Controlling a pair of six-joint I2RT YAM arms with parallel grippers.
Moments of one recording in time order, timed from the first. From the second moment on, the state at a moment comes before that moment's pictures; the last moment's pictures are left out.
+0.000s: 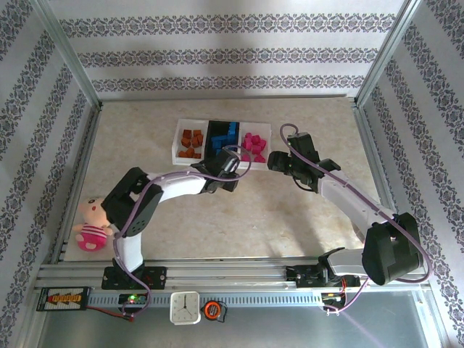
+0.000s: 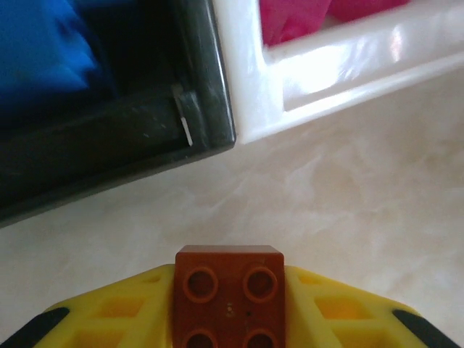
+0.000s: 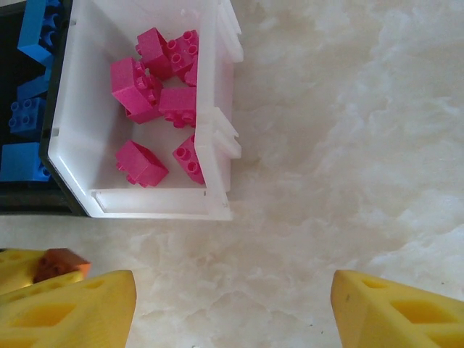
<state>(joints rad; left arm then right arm) -0.69 1.84 1.14 -0.21 -0.11 -0.30 0.36 1.33 0.92 -0.43 0.03 0.53</state>
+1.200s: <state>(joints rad) -0.28 1.48 1.04 -0.15 0.04 -0.44 0.34 1.20 0.88 -0.43 0.04 0.52</state>
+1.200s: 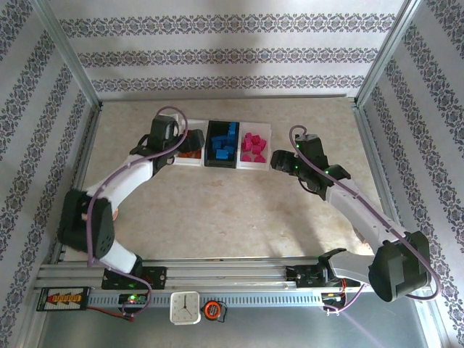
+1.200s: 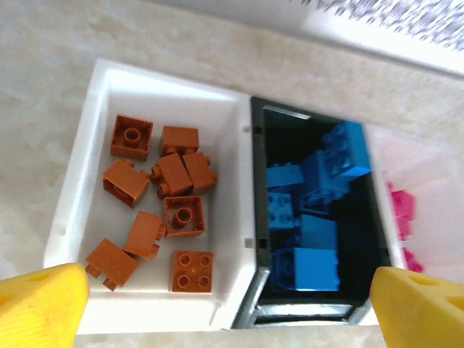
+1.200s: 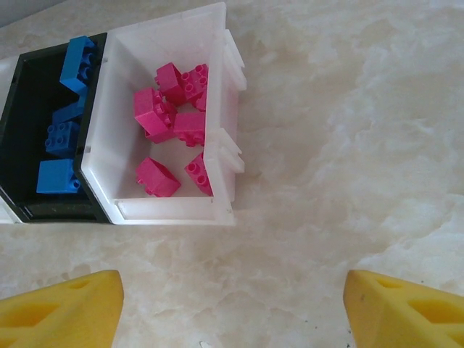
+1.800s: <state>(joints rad) -0.21 1.16 0.59 0.07 -0.15 -0.30 0.36 1.06 0.72 -0.25 0.24 0.51</state>
